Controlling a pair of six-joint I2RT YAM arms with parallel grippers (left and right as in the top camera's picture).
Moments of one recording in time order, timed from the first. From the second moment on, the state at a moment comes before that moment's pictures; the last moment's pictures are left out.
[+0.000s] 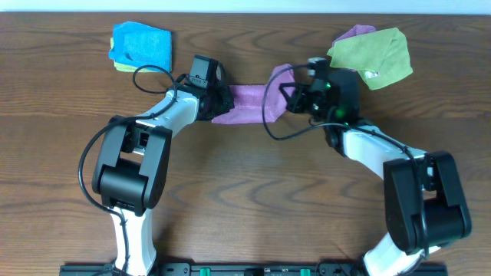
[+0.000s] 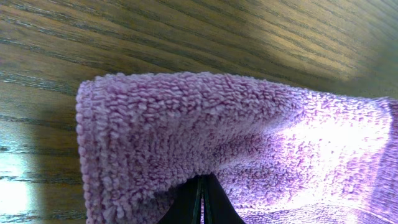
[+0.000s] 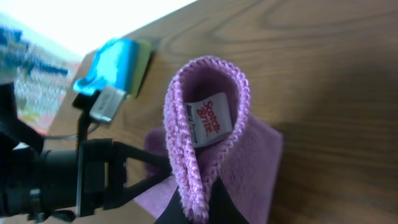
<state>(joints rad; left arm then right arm) -0.30 2.11 1.33 -0.30 0.28 -0.59 0.24 1.82 0.94 0.38 -0.49 0.52</state>
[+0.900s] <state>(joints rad) -0.23 2.12 1.48 -0.40 0.28 -0.59 0.41 2.02 1.20 0.23 -0.43 0.38</state>
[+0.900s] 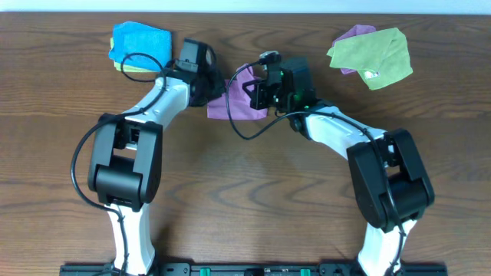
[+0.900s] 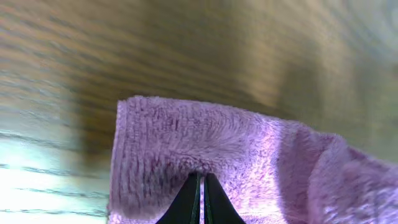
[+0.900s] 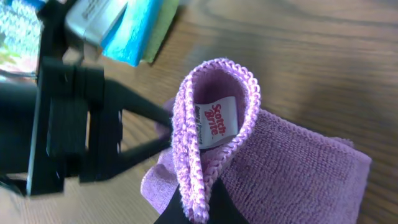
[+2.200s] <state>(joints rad) -0.06 2.12 1.68 -0.59 0.28 -0.54 0.50 2.12 1.33 0.15 -0.38 0.31</state>
